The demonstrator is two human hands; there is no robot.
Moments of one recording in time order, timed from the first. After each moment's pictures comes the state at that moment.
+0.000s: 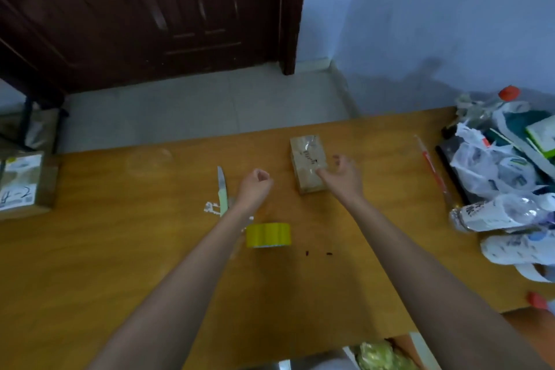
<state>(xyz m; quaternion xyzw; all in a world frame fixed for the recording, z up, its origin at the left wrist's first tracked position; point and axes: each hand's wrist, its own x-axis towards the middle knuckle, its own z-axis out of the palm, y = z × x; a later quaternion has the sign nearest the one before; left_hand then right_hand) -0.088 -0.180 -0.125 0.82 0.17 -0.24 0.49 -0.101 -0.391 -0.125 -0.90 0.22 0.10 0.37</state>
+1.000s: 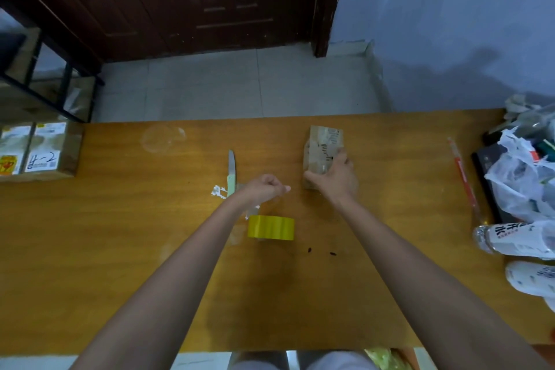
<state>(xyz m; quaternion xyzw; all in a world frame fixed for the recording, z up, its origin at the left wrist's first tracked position) -0.096 -0.169 -0.143 0.80 0.11 -0.39 0.44 -0.092 -0.362 -0.139 -0.93 0.19 0.14 0.28</state>
